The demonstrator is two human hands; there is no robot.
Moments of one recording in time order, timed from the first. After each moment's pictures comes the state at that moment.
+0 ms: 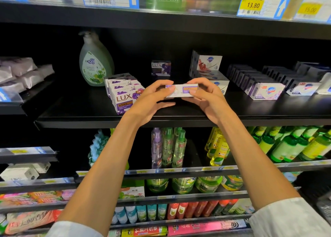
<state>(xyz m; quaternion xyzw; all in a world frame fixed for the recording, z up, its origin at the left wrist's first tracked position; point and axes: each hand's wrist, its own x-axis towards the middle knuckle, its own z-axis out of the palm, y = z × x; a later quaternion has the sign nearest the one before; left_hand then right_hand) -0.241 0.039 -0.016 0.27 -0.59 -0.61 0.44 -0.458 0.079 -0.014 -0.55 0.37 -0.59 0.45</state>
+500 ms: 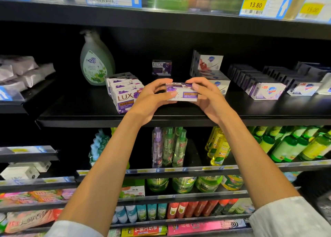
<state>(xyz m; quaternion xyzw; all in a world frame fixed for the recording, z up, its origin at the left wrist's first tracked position) -0.240 0.037 -0.020 0.28 -0.60 -0.58 0.47 -0.457 0.074 -0.013 -0.55 0.39 -0.57 0.47</state>
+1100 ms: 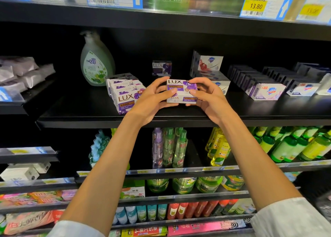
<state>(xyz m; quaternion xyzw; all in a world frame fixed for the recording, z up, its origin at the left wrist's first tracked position) -0.242 0.037 -0.016 0.26 -0.57 -0.64 0.45 -0.455 0.079 -0.013 -0.55 0.39 -0.59 0.46</state>
